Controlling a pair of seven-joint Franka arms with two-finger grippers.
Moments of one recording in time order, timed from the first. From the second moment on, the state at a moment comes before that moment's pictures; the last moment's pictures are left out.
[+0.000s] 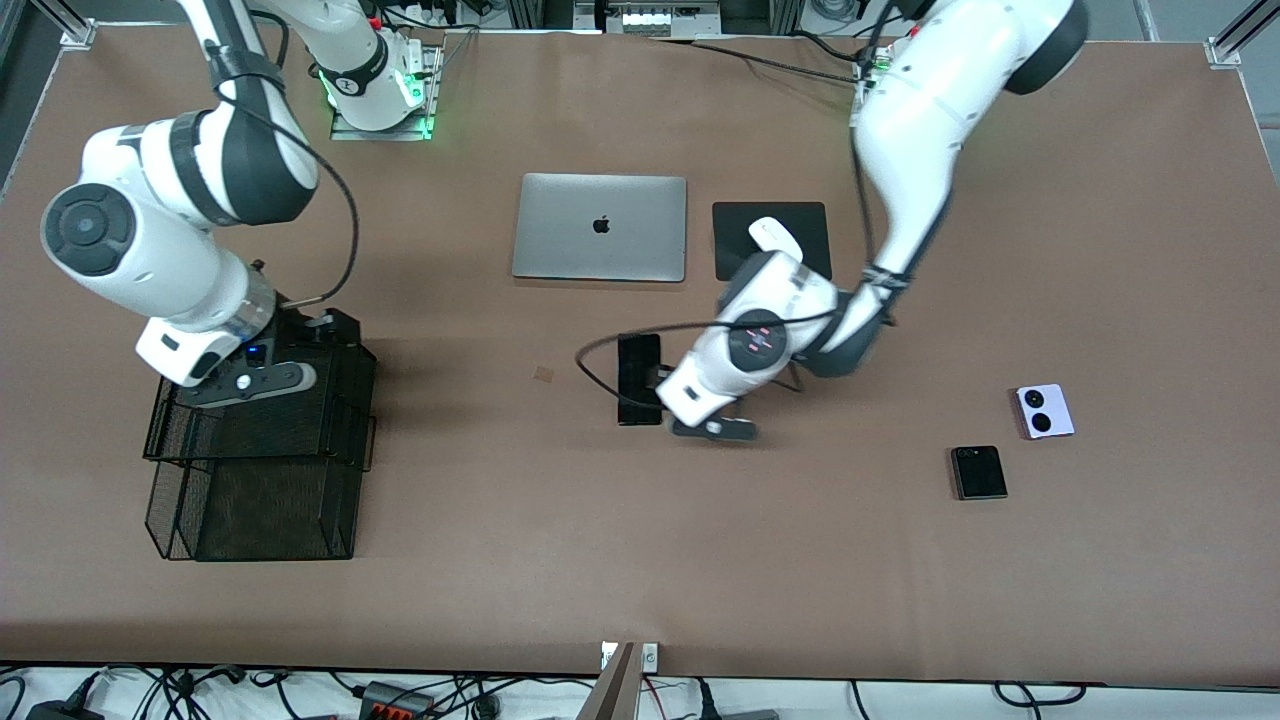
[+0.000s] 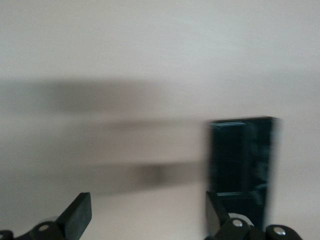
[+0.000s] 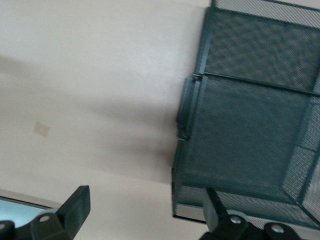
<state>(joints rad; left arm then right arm) -0.32 0.83 -0.28 -1.36 0.06 2.07 -0.56 0.24 0.26 -0.02 -1.74 0.00 1.98 -0.02</state>
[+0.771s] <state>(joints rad) 0.10 0.80 -0.26 -1.36 0.31 1.93 -0.24 0.60 0.50 -0.02 -1.67 0.05 2.29 0.20</state>
